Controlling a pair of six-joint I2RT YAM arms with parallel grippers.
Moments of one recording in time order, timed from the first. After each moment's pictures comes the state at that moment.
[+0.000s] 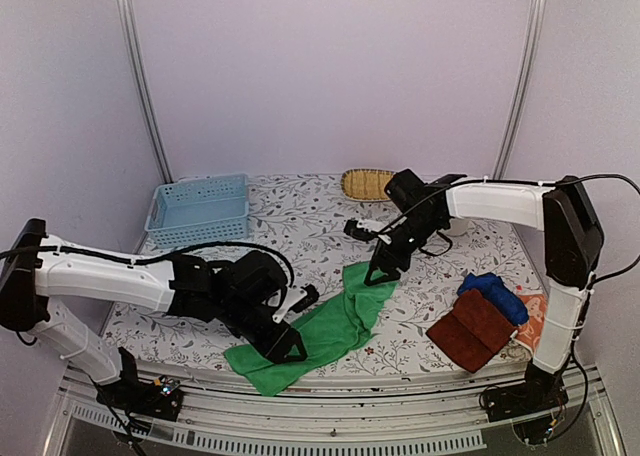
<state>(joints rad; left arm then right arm) -1.14 1.45 0.87 -0.43 0.24 -0.44 0.63 1.91 1.44 -0.77 -0.52 -0.51</state>
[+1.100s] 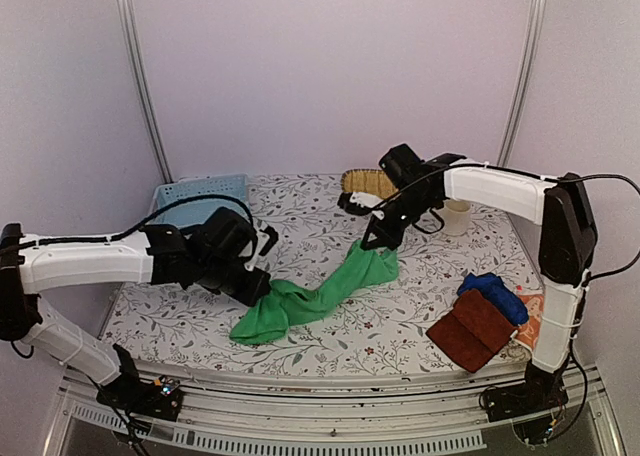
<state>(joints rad) -0.92 1.38 0.90 -0.50 -0.09 -0.36 0.64 1.96 1.63 -0.80 -0.39 -0.51</state>
